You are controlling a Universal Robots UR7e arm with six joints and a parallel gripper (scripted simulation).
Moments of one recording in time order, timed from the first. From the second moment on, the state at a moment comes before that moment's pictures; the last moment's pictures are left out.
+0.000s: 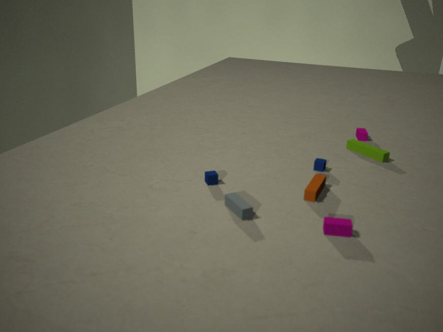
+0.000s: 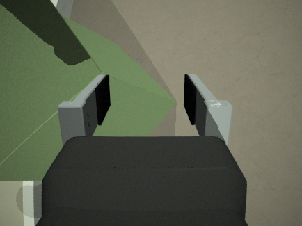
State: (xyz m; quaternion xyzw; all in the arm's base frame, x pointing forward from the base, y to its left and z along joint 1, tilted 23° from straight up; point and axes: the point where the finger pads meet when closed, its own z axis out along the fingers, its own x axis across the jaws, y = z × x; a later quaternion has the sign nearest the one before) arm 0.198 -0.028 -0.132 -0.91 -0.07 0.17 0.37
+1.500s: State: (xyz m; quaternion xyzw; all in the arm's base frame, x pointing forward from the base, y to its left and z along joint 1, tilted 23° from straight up) arm 0.362 0.058 -0.172 -0.83 -0.54 -0.08 0.12
